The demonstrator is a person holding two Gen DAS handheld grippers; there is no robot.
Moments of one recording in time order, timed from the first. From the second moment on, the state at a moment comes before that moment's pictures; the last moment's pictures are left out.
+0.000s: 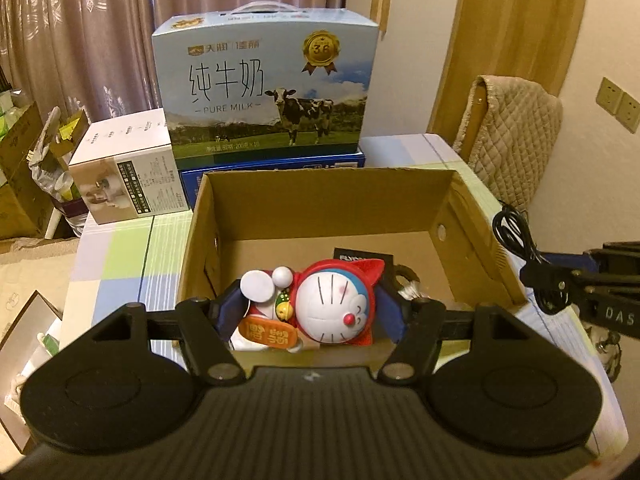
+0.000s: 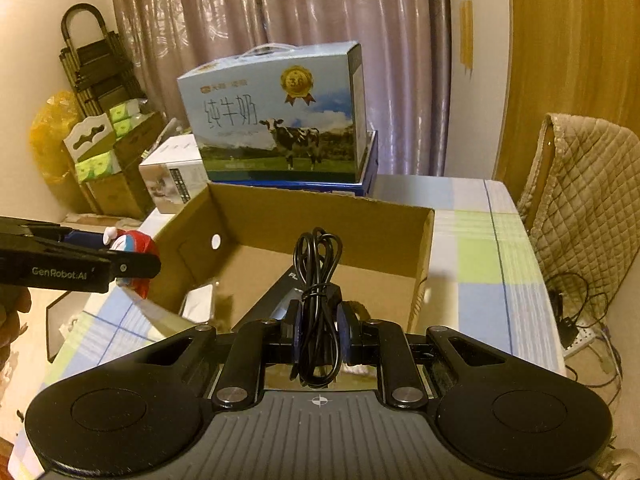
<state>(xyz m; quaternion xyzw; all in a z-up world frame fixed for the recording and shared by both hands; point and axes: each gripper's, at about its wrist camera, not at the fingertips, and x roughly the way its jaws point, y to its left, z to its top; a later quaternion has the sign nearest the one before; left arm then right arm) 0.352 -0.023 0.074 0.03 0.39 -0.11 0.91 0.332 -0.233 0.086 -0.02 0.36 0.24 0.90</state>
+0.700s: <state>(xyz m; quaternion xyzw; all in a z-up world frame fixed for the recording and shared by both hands) 0.389 -0.026 0.048 0.02 0.39 -0.10 0.92 0.362 -0.234 0.055 -0.01 0.39 0.23 0.89</state>
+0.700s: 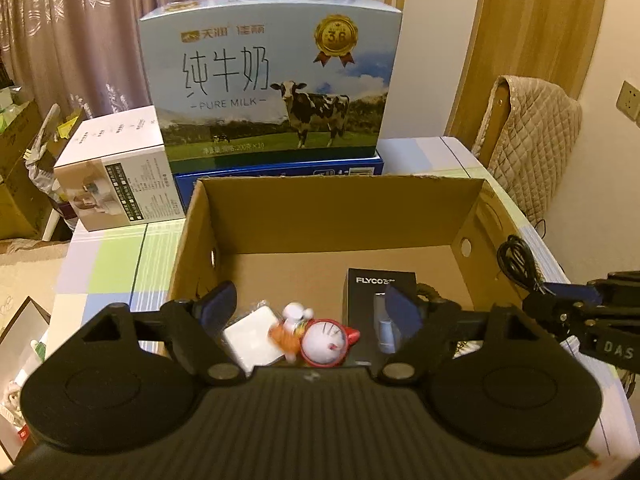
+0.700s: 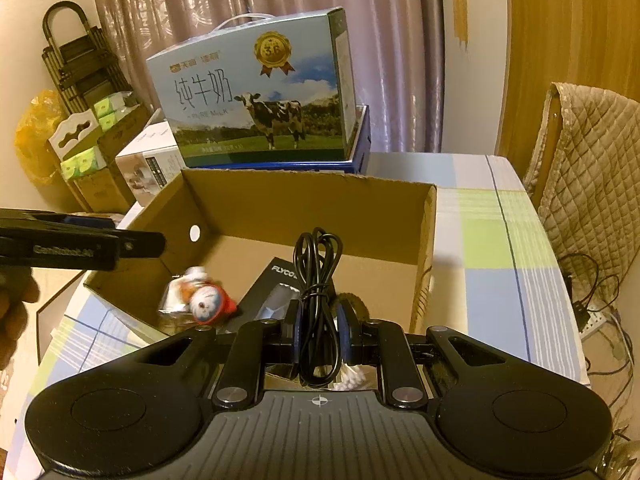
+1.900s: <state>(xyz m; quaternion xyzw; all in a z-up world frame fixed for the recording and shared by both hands) 0.230 -0.006 0.075 0.00 0.37 -0.10 0.93 0.225 -0.290 0.084 0.07 0.36 0.22 0.90</state>
